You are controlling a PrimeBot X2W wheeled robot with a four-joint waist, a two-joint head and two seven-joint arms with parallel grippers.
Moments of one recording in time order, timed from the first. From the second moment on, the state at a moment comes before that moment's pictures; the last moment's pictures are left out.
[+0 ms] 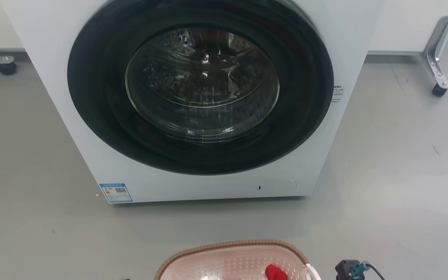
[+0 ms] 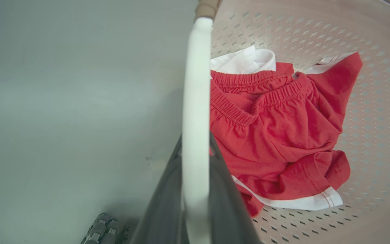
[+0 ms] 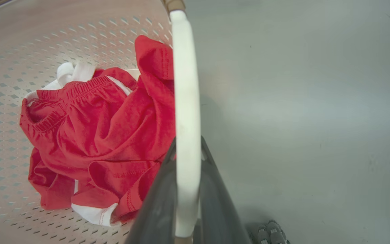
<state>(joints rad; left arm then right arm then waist) -0.40 0.01 -0.44 1.24 -0.72 -0.10 0.17 -0.50 -0.02 0.67 1.26 0.72 0.09 0.18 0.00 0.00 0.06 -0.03</state>
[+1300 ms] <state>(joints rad) -0.78 0.06 -0.44 1.18 -0.67 -0.08 0.01 -0.87 -0.04 0.66 1.20 0.69 0.02 0.02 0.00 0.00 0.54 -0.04</state>
